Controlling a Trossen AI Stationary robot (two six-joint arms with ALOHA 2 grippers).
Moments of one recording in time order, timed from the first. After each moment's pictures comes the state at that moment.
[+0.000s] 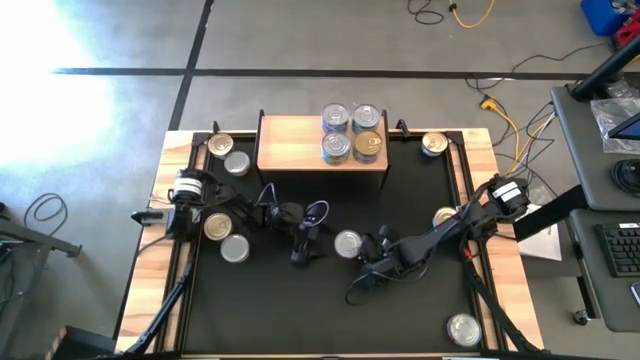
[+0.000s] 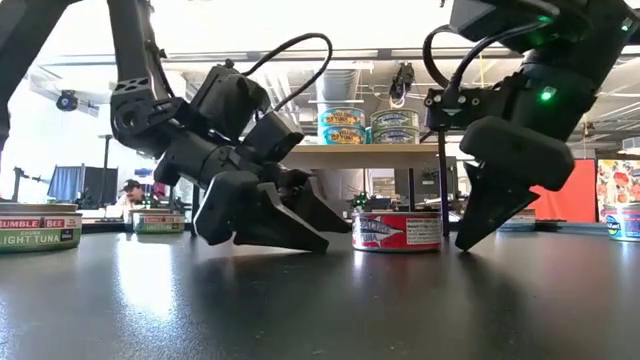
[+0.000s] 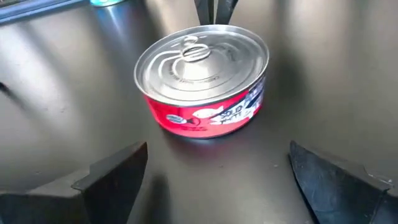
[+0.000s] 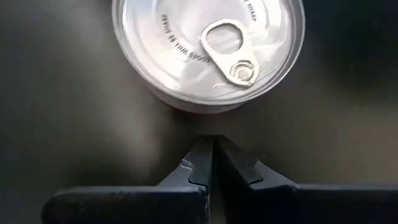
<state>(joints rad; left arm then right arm) 0.04 2.02 0.68 0.87 0.20 0.30 0.41 1.79 0.93 -0.41 0.44 0.83</state>
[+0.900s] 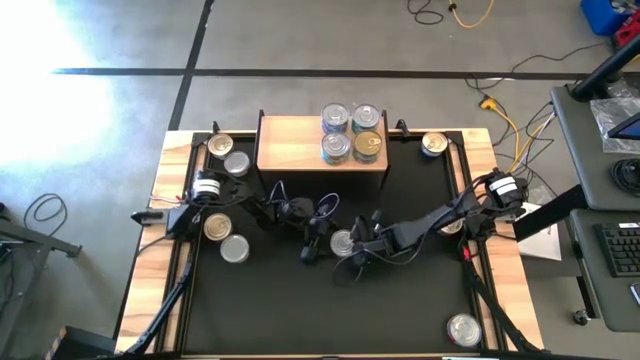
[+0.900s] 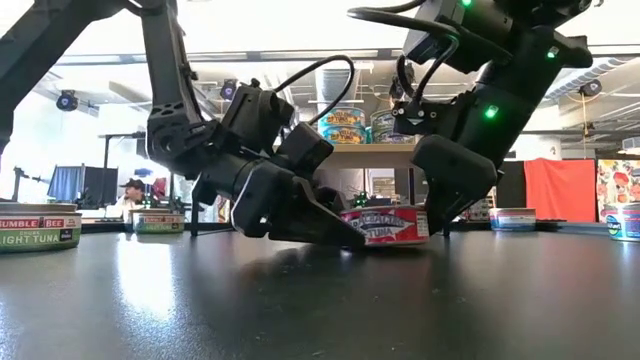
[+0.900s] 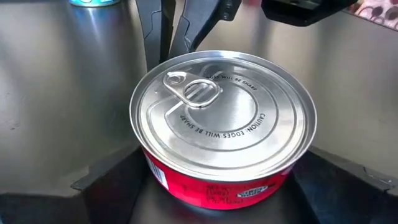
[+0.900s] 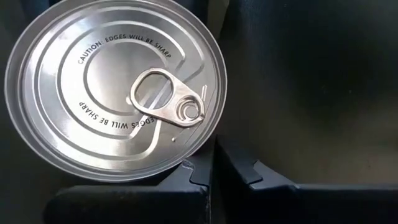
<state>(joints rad) 0.06 2.17 0.83 0.97 0.41 0.12 0.26 1.80 0.93 -0.29 0.47 0.63</state>
